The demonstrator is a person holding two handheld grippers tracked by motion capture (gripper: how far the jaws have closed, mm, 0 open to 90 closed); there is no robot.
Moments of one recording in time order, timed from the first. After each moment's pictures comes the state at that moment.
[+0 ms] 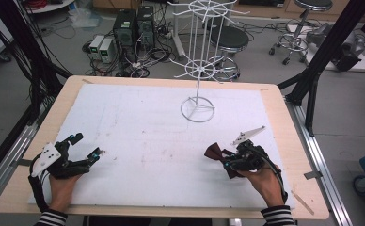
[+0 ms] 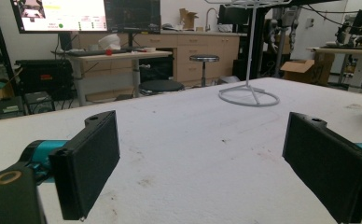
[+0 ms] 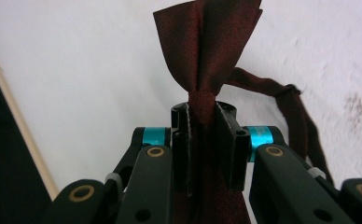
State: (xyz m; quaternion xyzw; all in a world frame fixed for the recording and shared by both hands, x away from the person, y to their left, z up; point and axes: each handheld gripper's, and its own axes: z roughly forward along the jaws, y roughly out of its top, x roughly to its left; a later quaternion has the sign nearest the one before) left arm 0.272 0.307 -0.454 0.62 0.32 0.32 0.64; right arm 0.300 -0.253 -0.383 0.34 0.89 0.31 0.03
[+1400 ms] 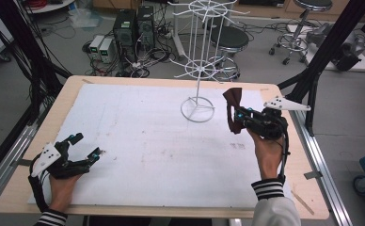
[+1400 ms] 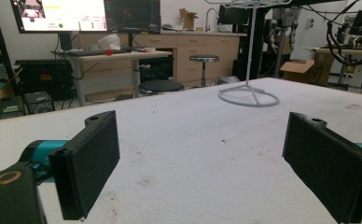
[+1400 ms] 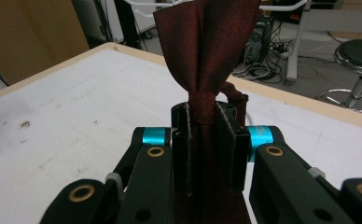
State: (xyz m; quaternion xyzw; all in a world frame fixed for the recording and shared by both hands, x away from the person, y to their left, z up) left arm 0.272 0.307 -0.454 0.62 0.32 0.32 0.64; right arm 0.323 -0.276 -0.302 0.40 0.72 0.52 0.22
